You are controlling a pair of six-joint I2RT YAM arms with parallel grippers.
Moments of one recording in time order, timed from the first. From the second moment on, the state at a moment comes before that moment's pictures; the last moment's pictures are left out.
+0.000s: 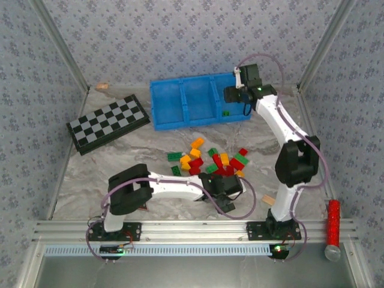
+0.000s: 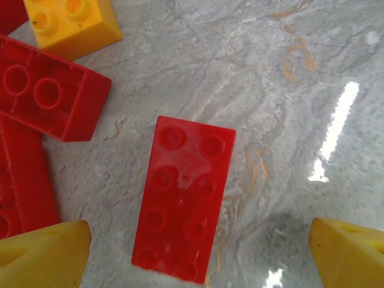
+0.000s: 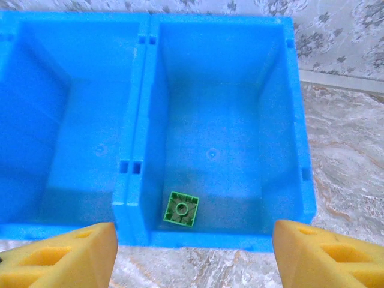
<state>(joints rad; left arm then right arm) -1.36 1.96 1.31 -0.47 -0.20 -0.05 0.26 1.82 1.71 -0.63 0.06 0.06</state>
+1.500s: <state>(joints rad) -1.02 1.56 1.30 -0.76 0.06 -0.23 0.23 1.02 0.76 -0.84 -0.17 0.46</state>
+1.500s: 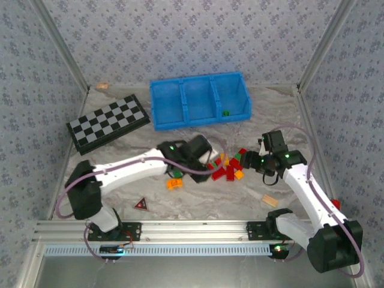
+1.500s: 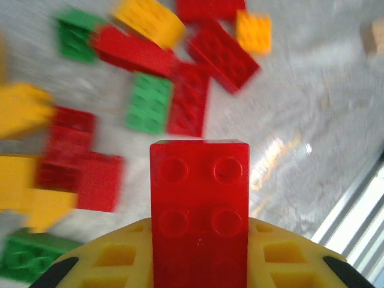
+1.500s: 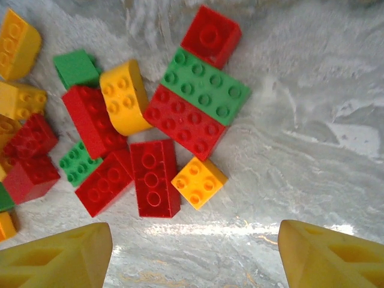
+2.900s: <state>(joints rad) -0.41 2.24 1.99 -0.80 -0.02 -0.25 0.31 1.35 0.68 -0.60 -0.14 0.77</state>
